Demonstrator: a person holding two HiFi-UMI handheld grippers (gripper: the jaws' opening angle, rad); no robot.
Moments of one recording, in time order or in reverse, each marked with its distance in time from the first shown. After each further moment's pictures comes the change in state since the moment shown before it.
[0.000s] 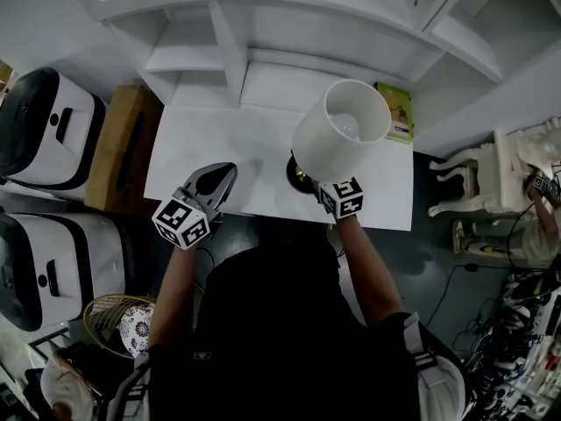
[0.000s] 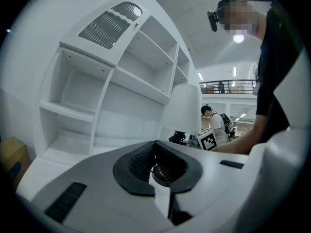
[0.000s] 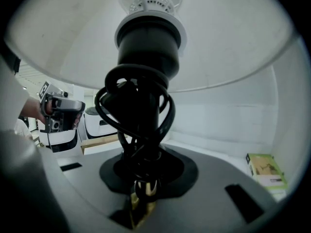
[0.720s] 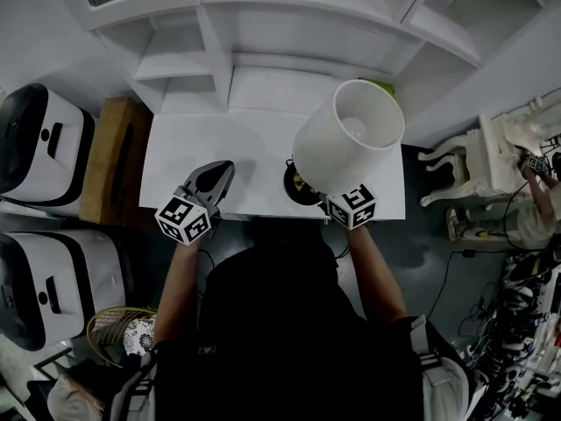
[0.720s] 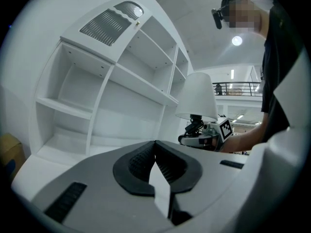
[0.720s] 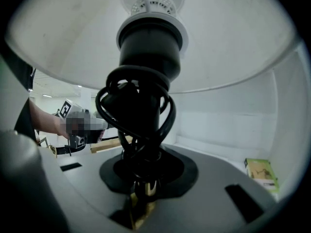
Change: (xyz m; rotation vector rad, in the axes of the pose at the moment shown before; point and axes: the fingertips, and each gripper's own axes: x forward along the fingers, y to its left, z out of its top) left arm 0.008 0.003 -0.011 -0.008 -0.012 -0.034; right arm -0.056 0.030 0.032 -0.009 -0.015 0.060
